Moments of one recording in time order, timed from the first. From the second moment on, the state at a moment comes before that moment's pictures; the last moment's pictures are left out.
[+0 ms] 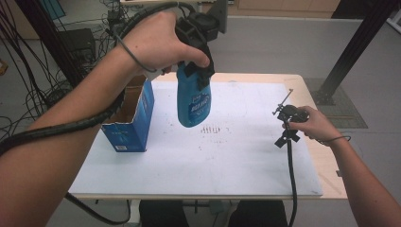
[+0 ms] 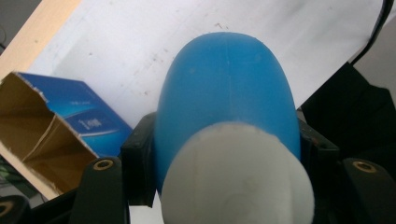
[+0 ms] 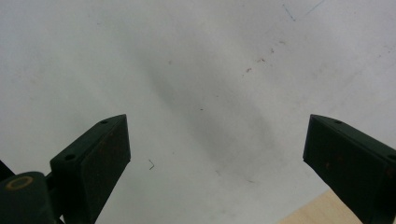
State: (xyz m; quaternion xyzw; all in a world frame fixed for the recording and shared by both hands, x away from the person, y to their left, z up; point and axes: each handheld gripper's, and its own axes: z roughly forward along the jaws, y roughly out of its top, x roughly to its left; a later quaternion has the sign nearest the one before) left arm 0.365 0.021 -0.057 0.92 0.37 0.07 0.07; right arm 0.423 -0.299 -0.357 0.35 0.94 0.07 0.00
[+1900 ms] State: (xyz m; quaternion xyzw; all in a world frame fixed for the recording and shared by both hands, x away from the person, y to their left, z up) left arm 0.444 0.199 -0.028 0.73 0.67 0.10 0.06; right arm 0.427 -0.301 -0.361 0.35 0.93 0.08 0.00
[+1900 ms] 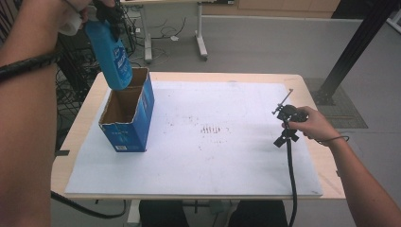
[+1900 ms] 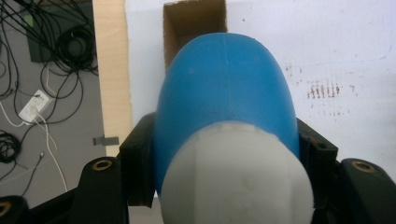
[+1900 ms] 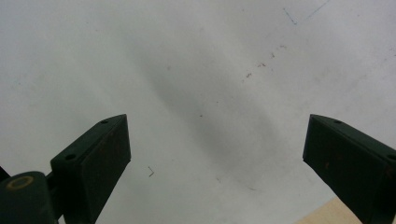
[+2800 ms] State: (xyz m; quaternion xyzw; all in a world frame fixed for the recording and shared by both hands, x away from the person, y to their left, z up) left arm 0.455 0.212 -0.105 0.73 0.68 0.08 0.03; right arm 0.426 -0.297 -0.362 0.35 0.93 0.09 -0.01
